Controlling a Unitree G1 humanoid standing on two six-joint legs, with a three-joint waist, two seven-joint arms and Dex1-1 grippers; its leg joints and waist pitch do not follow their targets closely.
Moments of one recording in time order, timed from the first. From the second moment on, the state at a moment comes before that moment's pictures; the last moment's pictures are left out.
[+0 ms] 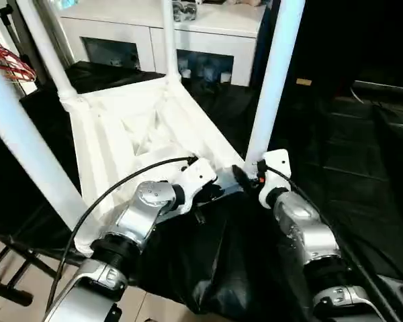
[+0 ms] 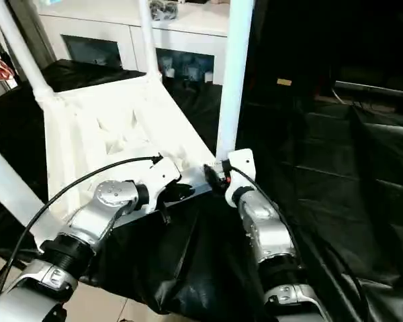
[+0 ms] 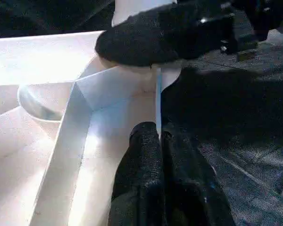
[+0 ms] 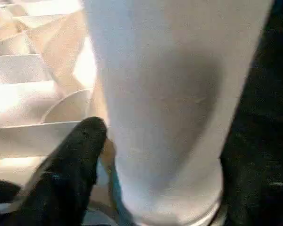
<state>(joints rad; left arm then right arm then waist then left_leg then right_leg) -0.56 0.15 -0.26 0.57 0.11 0.14 -0.82 -0.43 -0.08 0.00 0.52 0.07 0.13 0.38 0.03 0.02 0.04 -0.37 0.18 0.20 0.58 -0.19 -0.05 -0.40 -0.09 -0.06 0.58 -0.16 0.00</state>
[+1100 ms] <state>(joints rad) -0.53 0.31 -0.28 0.53 0.00 0.08 -1.16 -0.35 -0.36 0.15 0.35 0.14 0.18 0.95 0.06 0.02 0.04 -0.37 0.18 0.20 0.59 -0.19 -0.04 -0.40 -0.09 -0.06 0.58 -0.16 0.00</state>
